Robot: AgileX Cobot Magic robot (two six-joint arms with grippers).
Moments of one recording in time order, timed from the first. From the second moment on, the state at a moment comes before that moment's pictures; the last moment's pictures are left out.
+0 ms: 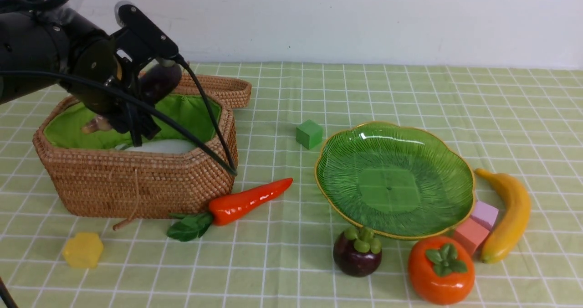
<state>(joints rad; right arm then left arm) 0.25 0.60 -1.03 0.74 0.82 -0.60 -0.23 1.70 -1.35 0.50 0.59 0.13</state>
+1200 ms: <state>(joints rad) 0.25 0.60 -1.03 0.73 1.15 -0.58 -0.63 1.88 -1.54 0.08 0.96 0.24</state>
